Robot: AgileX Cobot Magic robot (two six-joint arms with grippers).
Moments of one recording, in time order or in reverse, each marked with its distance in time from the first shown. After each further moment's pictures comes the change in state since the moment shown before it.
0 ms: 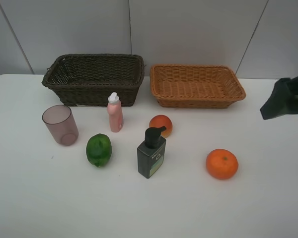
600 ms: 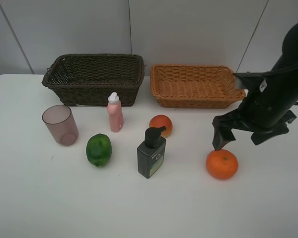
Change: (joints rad) left arm 0.000 0.000 0.000 0.000 0.000 0.000; right arm 0.144 0.401 -0.005 -0.002 -0.137 0.207
